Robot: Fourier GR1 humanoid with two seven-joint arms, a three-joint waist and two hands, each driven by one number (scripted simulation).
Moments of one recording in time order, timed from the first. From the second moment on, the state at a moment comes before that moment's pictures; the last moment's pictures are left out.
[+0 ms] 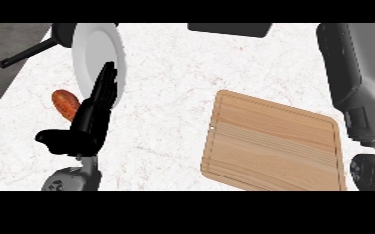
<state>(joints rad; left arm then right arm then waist) -0.12 0.04 -0.10 -1.65 0.01 0.11 0.03 -1.18 -0.28 -0.49 -0.64 1.71 -0.43 1.19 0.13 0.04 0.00</state>
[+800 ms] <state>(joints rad) -0.08 0.07 -0.04 -1.64 0.04 0.11 0.01 -1.17 -0.28 -0.62 -0.55 1.90 -0.47 1.23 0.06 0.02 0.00</state>
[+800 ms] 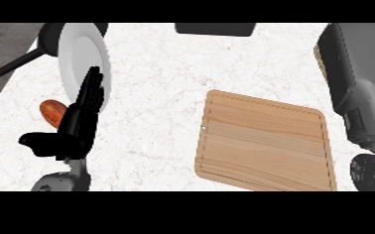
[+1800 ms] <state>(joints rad) -0.04 0.05 -0.05 -1.66 0.01 0.13 0.01 -1.06 -0.28 -0.80 -0.53 1.91 -0.57 1.16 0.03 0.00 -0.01</state>
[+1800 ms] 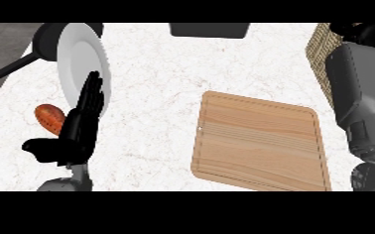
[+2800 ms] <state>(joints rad) -0.03 0.06 -0.04 -1.69 0.02 0.12 0.03 -0.94 -0.23 -0.92 -0.60 1.89 -0.73 1.12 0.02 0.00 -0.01</state>
